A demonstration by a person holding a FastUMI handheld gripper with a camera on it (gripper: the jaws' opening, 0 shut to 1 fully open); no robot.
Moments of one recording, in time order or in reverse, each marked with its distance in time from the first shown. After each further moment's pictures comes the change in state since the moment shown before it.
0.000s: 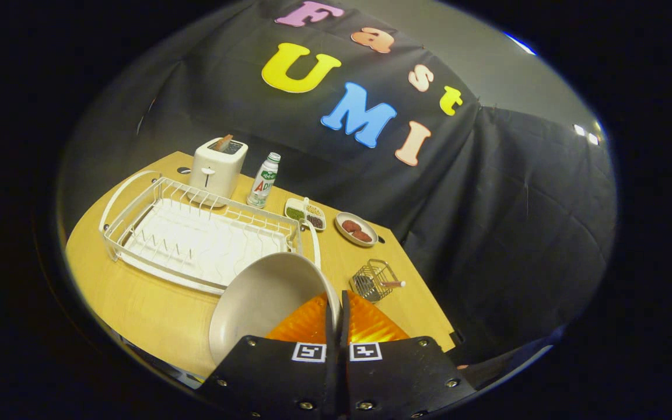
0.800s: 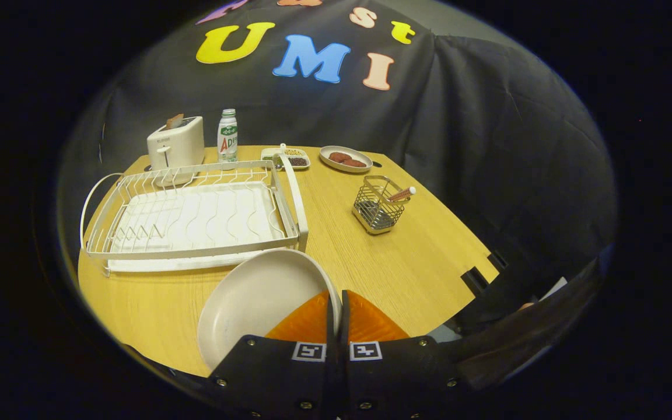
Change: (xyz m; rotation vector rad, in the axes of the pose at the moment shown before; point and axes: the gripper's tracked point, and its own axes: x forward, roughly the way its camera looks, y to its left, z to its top) arm 0.049 0.011 -0.103 0.294 0.266 0.024
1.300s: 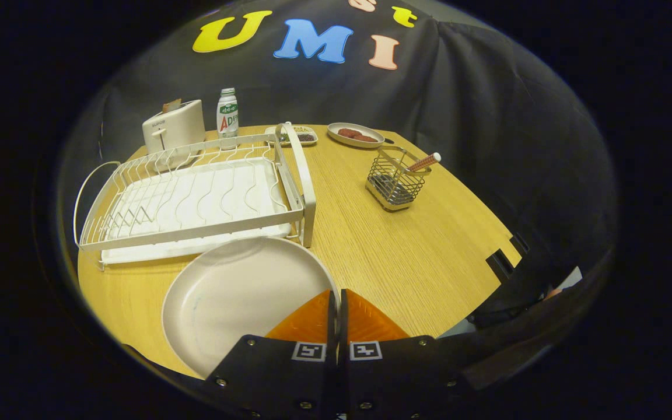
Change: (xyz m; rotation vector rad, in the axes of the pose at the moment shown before) arm 0.033 0.012 -0.025 -0.008 0.076 0.042
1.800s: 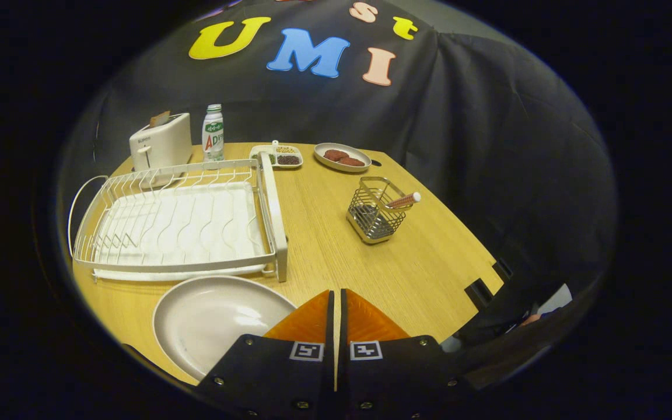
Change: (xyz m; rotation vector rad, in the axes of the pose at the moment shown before) arm 0.003 -0.036 0.060 -0.011 -0.095 -0.066
